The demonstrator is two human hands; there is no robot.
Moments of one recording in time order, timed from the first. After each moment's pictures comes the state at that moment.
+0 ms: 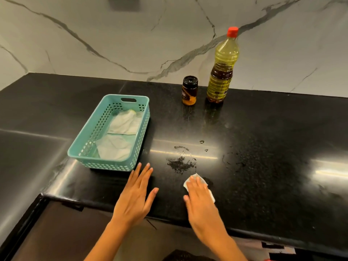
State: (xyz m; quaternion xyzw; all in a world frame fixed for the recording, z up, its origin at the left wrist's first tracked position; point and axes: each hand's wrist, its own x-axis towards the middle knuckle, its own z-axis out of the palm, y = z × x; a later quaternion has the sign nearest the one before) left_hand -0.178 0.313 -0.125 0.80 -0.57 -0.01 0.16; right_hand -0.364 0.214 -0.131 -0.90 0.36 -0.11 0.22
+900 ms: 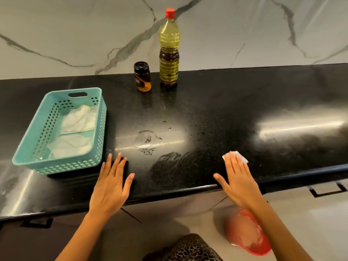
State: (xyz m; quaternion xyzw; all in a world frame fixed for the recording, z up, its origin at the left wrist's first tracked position) left_hand -0.175 0.316 -0.132 0.79 -0.60 -0.02 0.11; right_hand -0.511 0.189 -0.123 -0.84 0.54 -0.03 0.08
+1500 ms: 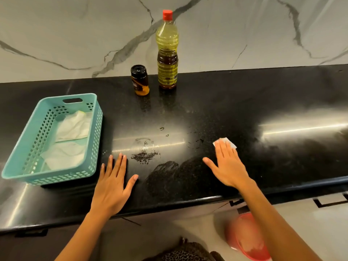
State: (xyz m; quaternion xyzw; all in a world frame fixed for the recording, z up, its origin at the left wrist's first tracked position) left_hand -0.178 0.281 -0.126 0.81 -0.58 -0.07 0.04; right_hand -0.481 0.117 -0.117 -0.84 0.53 0.00 0.11
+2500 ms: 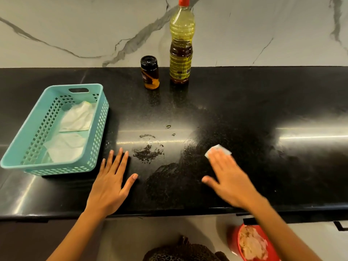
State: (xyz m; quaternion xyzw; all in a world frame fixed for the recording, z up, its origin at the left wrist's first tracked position) left_hand -0.181 0.281 -0.124 0.81 -0.58 -0.08 0.07; right_hand -0.477 0.119 -0.117 -0.93 0.37 -0.02 0.07
